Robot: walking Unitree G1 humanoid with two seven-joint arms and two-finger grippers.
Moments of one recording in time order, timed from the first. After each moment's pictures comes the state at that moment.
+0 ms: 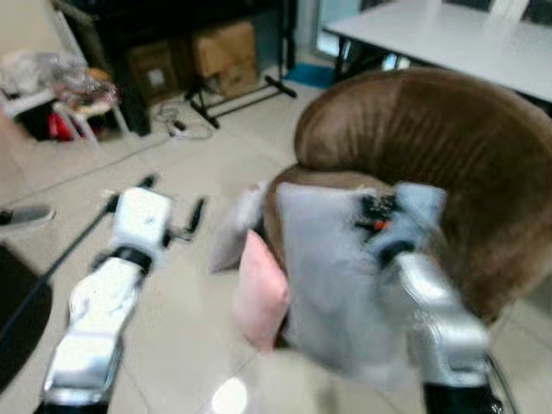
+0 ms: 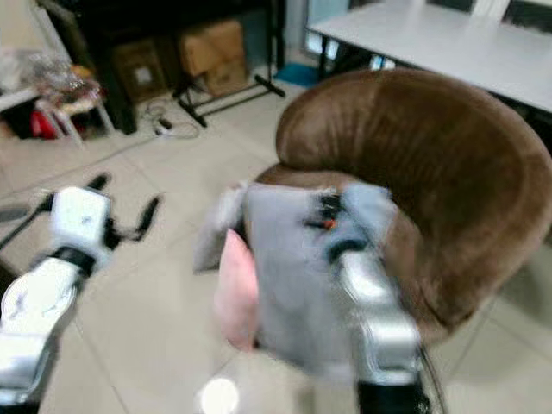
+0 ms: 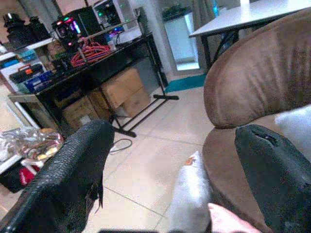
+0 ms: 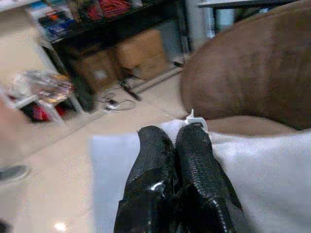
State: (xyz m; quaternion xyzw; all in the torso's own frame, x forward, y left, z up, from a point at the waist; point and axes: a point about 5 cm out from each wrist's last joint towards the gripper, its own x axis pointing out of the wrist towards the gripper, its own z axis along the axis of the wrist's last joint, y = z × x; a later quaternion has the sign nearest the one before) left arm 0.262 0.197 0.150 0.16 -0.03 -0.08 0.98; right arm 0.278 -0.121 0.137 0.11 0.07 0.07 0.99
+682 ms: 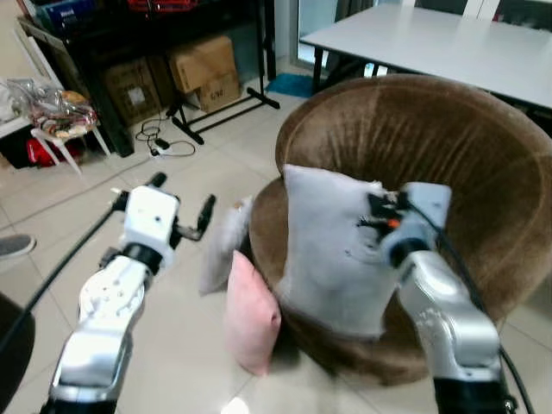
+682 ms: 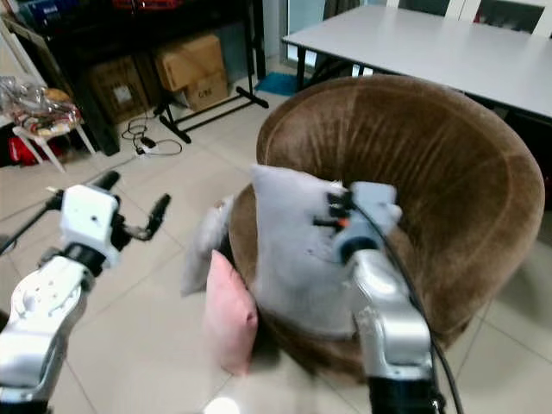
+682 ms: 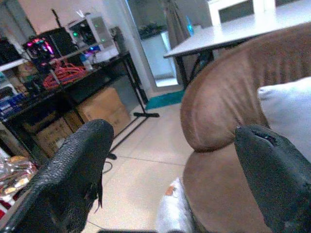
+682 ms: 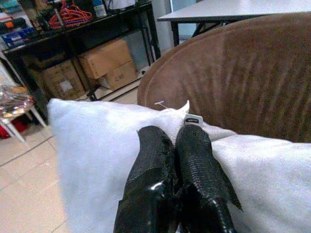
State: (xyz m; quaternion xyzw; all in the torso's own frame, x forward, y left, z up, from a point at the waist) left arm 0.264 0.184 0.154 0.15 -0.04 -0.11 0.98; right arm 0.282 -0.147 0.133 0.09 0.07 0.03 0.99
